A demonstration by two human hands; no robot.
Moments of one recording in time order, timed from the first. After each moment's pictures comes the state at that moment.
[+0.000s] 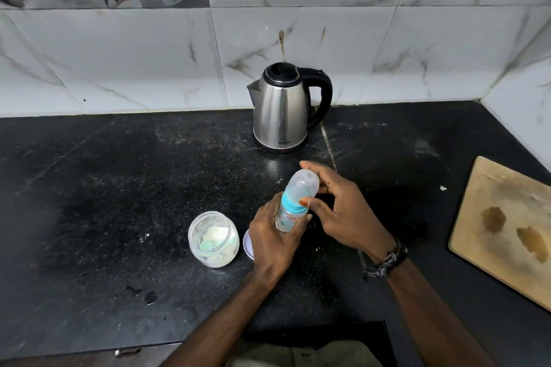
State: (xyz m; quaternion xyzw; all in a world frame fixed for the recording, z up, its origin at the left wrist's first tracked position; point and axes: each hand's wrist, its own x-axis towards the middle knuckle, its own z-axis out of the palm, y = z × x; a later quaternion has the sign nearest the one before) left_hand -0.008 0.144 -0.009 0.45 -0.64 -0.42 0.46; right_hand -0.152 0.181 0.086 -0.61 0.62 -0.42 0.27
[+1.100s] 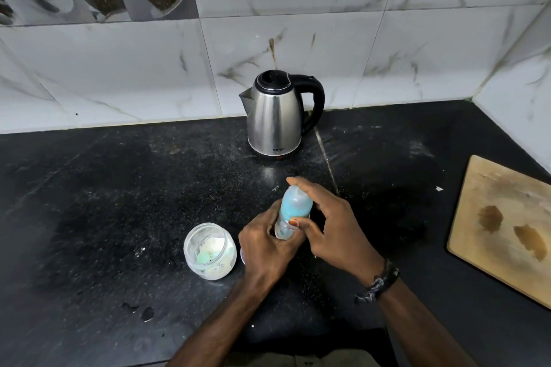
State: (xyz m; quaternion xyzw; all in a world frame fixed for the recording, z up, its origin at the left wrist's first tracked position) left_hand 0.003 0.141 0.007 0.43 -0.69 -0.39 0.43; right_hand -0.136 0.192 0.078 -0.62 0.61 -0.45 0.21
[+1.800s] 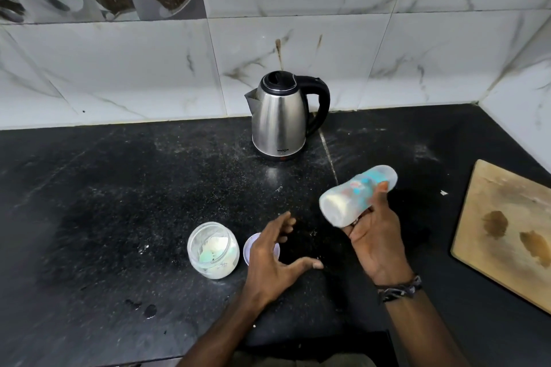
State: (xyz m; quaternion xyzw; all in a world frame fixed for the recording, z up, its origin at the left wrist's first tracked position) left_hand 0.013 0.154 -0.026 0.37 -0.69 -0.47 0.40; right_hand -0.162 0.204 0.070 -0.13 0.47 -0.74 0.45
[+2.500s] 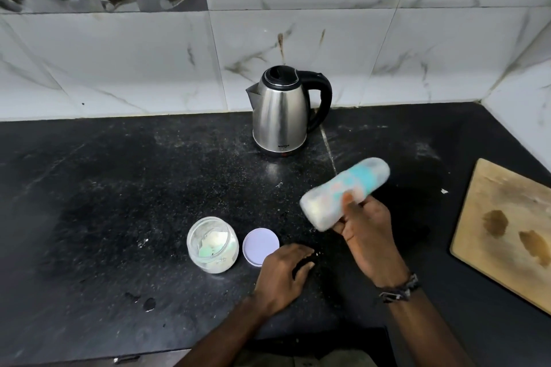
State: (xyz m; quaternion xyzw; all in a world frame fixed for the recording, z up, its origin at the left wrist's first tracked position) left_hand 0.007 0.164 -0.085 0.29 -0.85 -0.31 0.31; right_hand -0.154 0.206 0.064 -0.23 0.48 -0.69 0.49
